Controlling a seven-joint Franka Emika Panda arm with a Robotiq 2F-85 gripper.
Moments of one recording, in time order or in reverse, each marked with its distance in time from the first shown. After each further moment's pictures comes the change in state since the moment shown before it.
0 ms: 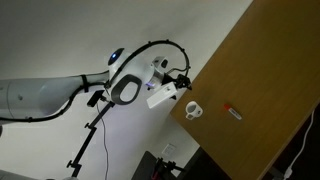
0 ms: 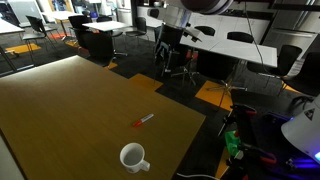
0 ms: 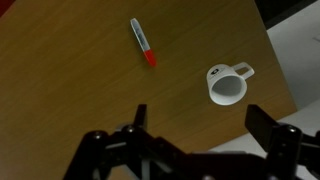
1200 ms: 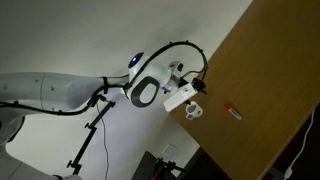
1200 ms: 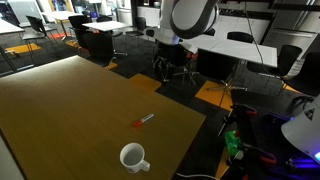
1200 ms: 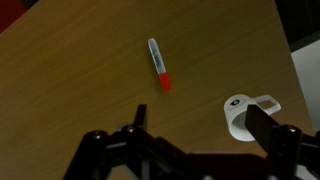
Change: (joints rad) arm -0.110 0.183 0.066 0.075 -0.133 0.077 -0.013
